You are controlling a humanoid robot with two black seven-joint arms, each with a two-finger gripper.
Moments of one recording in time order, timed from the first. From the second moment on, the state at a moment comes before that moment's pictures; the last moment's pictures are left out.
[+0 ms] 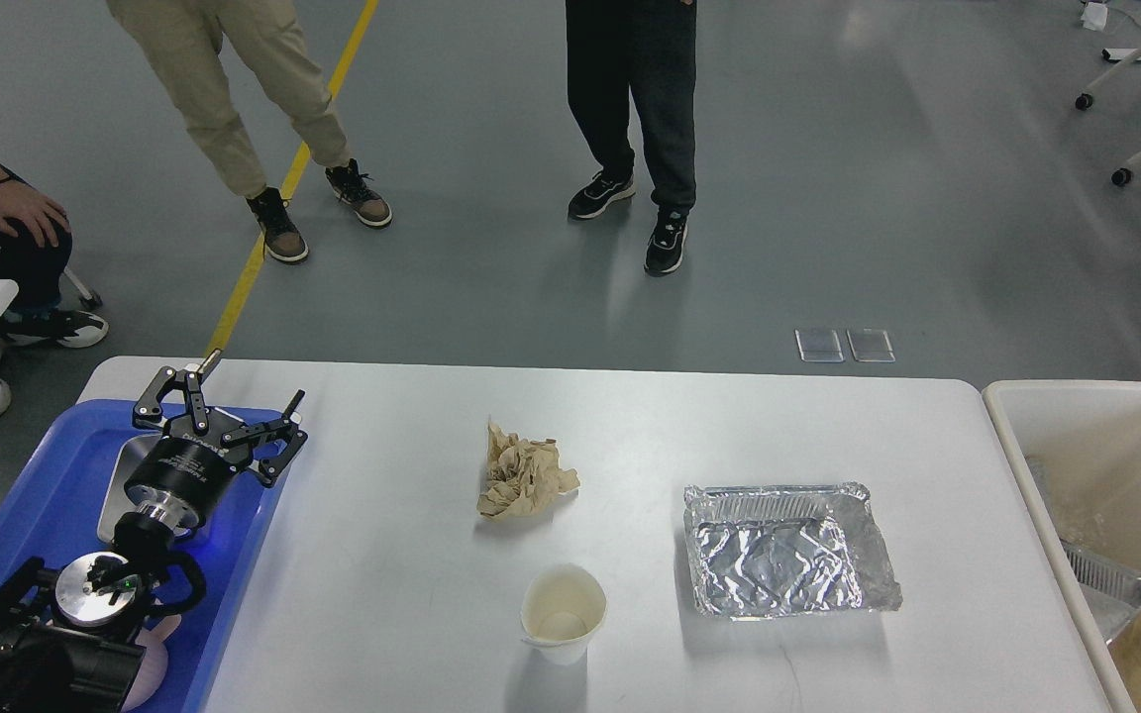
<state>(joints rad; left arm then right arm) -0.42 0.12 -1.41 -0.50 -0.02 -0.67 0.17 0.30 -1.42 1.40 1.45 -0.94 0.95 0.04</state>
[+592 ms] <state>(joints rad) -0.41 0.11 -1.41 -0.50 -0.02 -0.68 0.17 0.22 -1.25 1.27 1.50 -1.30 0.94 0.03</state>
